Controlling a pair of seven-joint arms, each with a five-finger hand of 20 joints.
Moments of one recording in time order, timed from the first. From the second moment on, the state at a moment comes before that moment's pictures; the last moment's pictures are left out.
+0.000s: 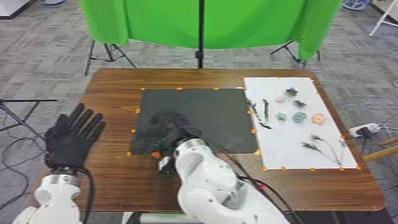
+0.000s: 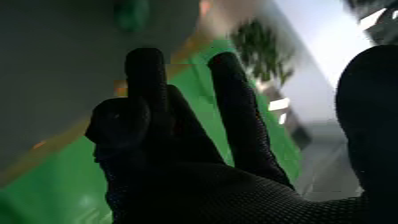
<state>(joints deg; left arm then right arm) 123.1 -61.8 -96.3 -118.3 12.2 10.9 18.1 -79.7 -80.2 40.3 -109.5 -127.7 -1.0 41.0</state>
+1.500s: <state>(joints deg) 129.3 -64.3 -100.9 -120.3 12.0 8.7 19.3 -127.4 -57.6 90.9 -123.7 -150.8 2.4 51.2</state>
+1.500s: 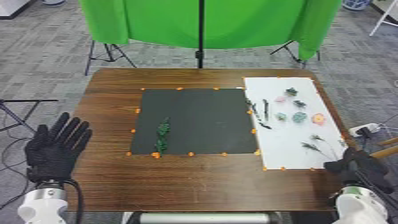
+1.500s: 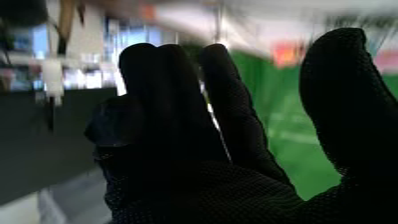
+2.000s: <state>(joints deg) 129.3 -64.5 -100.2 -120.3 12.0 8.8 18.9 -119.7 -56.4 88.6 -117.3 -148.6 4.5 51.9</state>
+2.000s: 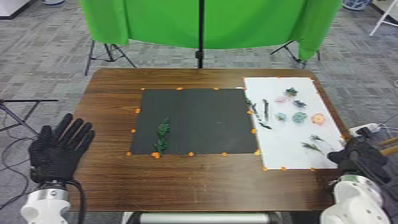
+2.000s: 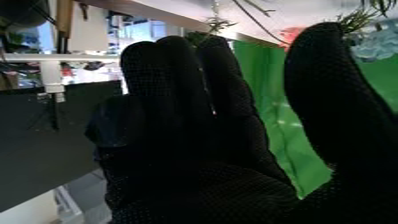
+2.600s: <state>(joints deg) 129.1 -64.8 -99.6 -120.1 10.8 8.7 18.4 -114.2 -55.3 84.7 -111.3 -149.1 8.9 50.0</state>
